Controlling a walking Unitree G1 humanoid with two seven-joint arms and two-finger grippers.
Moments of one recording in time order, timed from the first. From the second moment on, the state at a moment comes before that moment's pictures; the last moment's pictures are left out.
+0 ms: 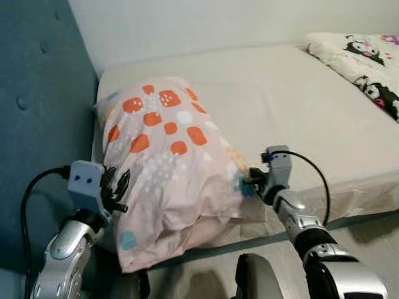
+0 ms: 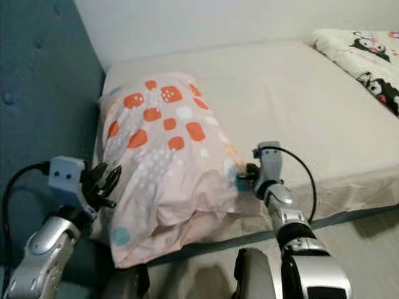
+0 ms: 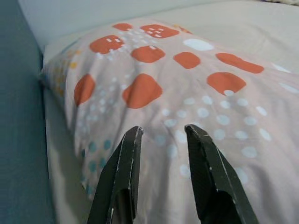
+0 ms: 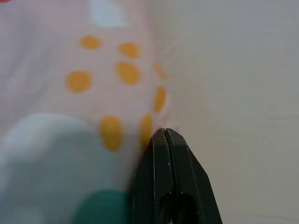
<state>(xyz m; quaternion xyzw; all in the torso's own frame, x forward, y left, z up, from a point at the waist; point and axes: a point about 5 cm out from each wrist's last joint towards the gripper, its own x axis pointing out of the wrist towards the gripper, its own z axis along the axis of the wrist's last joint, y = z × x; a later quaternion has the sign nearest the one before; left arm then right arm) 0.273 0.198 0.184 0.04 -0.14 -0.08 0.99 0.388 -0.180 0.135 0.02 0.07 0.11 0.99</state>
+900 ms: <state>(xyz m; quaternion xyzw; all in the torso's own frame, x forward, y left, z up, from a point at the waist) 0.260 0.191 0.203 0.05 -0.12 -0.11 0.98 0.386 -0.092 0.134 0.22 0.09 0.25 0.94</state>
